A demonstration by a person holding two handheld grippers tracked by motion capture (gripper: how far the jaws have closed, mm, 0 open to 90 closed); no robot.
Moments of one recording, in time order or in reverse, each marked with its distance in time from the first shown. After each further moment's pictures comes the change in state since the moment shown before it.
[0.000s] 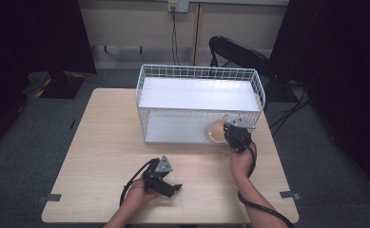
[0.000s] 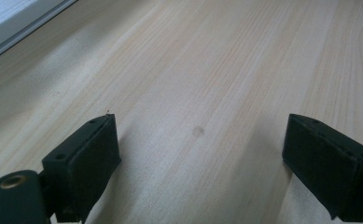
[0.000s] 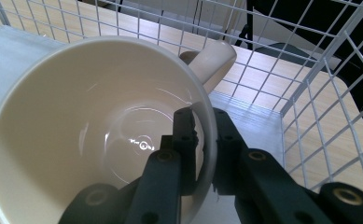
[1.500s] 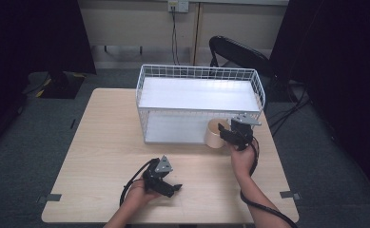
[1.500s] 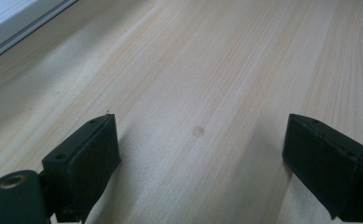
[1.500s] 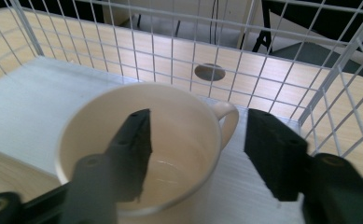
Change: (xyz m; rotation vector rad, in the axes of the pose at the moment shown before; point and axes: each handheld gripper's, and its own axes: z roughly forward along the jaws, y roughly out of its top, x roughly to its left) left arm 0.000 0.000 0.000 0.000 0.000 0.000; right arm -0.009 0.010 -0.006 -0.033 0.093 0.088
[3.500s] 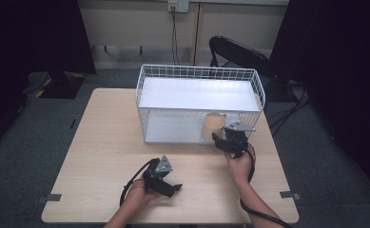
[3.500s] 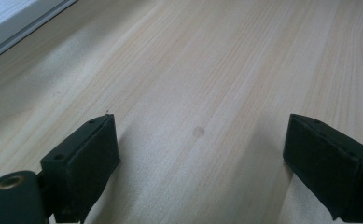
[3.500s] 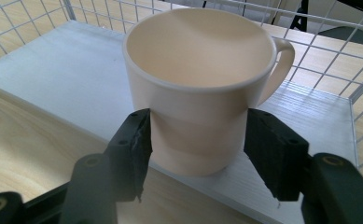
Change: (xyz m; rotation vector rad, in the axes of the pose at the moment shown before) left arm 0.000 0.000 0.000 0.002 0.002 -0.002; right arm 0.015 -0.021 0.003 0.071 0.092 -0.047
